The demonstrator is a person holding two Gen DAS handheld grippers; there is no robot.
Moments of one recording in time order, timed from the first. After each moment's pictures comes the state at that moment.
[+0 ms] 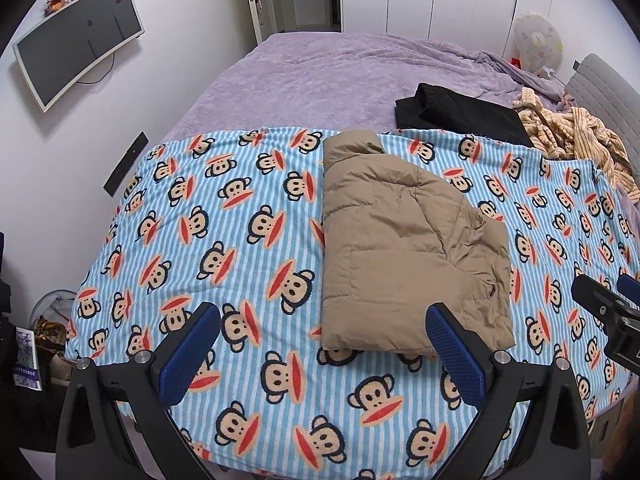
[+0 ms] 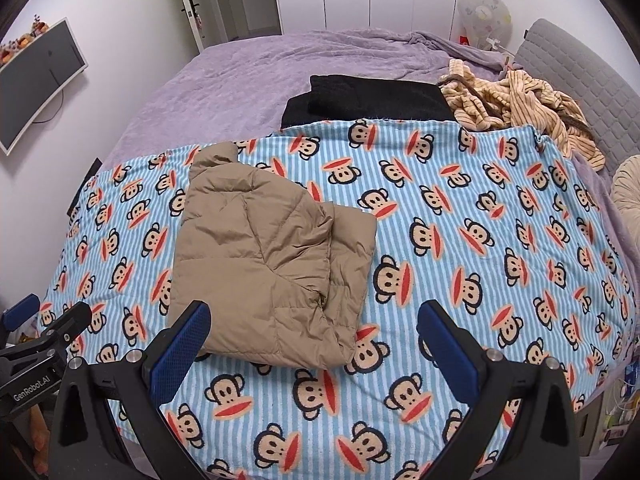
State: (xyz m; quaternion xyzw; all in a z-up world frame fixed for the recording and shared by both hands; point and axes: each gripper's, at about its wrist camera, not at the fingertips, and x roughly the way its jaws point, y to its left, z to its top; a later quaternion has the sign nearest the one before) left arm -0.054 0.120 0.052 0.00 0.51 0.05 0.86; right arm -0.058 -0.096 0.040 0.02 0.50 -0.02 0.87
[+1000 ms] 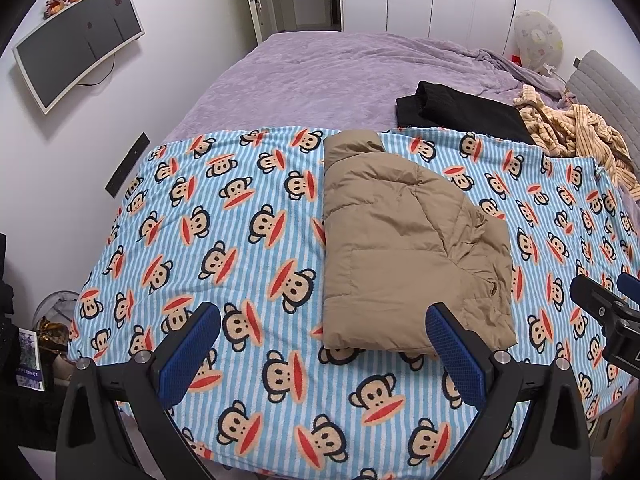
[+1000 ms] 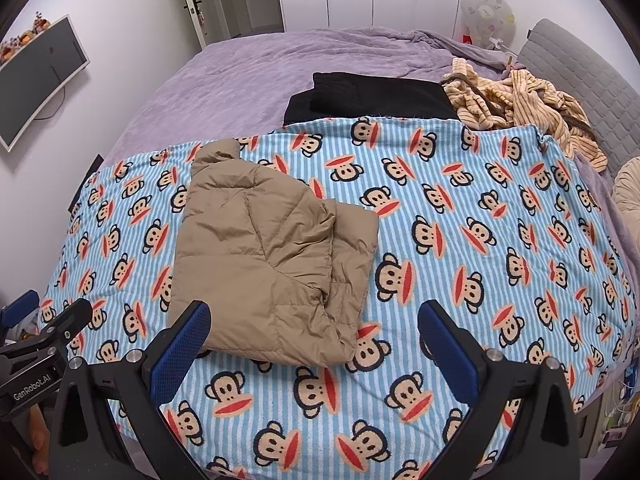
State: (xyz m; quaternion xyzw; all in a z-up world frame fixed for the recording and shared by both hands) left arm -0.053 0.118 0.053 0.00 0.51 0.05 0.86; right arm -0.059 -0.096 0.038 0.02 0.50 -0.02 0.86
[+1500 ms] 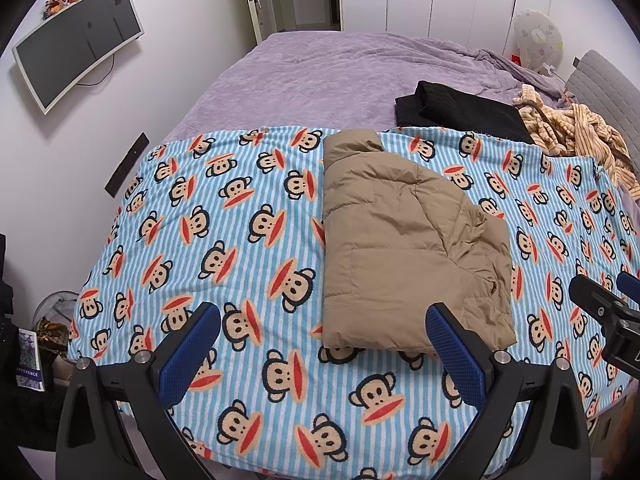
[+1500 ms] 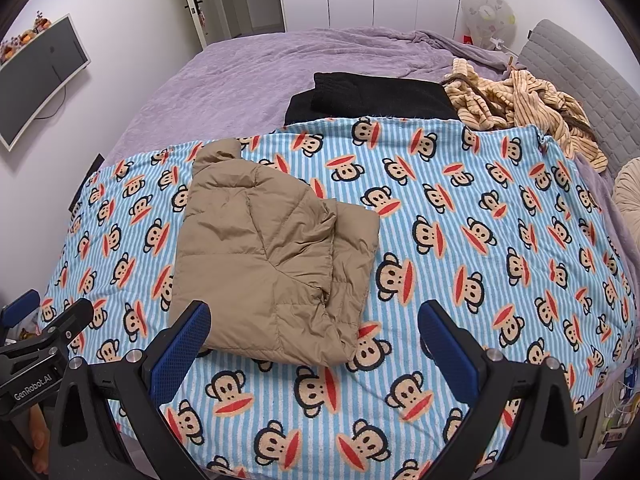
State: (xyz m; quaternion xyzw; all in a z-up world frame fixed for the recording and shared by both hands) left arm -0.053 0.118 0.053 0.00 0.51 0.05 0.86; right arm -0.058 -0.095 0.038 0.02 0.50 -0.02 0.86
